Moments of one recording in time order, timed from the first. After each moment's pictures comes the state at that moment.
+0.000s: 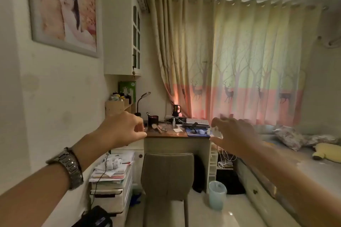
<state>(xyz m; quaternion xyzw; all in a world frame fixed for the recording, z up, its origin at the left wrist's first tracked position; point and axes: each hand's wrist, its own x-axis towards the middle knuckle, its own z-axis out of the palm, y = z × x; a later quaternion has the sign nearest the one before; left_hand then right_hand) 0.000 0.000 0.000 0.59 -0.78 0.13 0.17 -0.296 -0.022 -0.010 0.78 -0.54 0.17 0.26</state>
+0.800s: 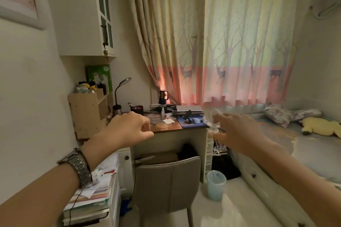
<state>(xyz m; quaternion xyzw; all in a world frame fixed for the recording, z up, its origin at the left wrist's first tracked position) 0.073 -0.339 -0.043 0.54 -0.83 0.08 0.13 -0.212 -0.304 -0.055 0.74 -0.61 0.17 0.22</state>
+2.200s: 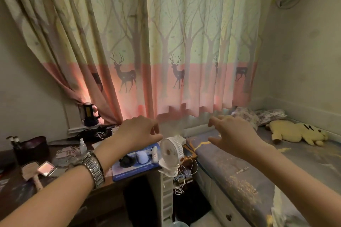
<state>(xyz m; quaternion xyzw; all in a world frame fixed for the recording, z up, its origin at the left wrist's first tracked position) -0.323 -0.947 -0.064 0.43 -0.89 0.03 0.13 -0.552 -0.841 -0.063 0.68 -0.69 0.10 0.22</state>
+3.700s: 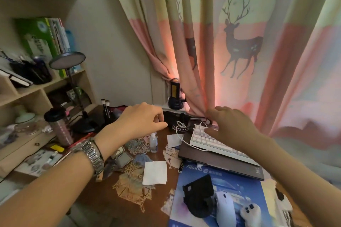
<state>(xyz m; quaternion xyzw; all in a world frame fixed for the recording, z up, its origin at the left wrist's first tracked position) -0.163 -1.341 -0.130 0.72 -0.69 0.01 0.08 -0.394 -1.408 -0.144 0.91 -0.39 0.14 0.08</state>
